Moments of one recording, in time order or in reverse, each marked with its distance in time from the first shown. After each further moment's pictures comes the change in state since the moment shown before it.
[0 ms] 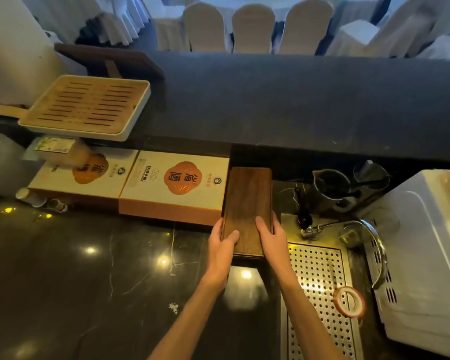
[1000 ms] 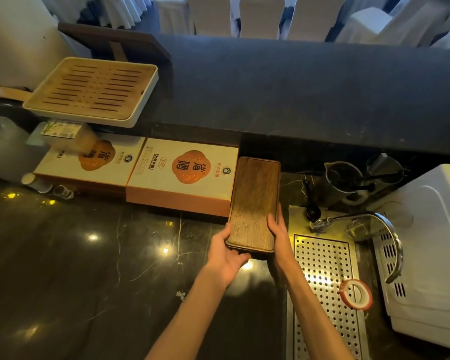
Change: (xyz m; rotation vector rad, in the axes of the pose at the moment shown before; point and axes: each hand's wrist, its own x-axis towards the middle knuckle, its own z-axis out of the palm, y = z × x) left_hand -0.003 -0.005 -0.014 -0.754 -0.152 -0.492; right_hand 0.006 0.030 0.007 0.361 -0.168 0.058
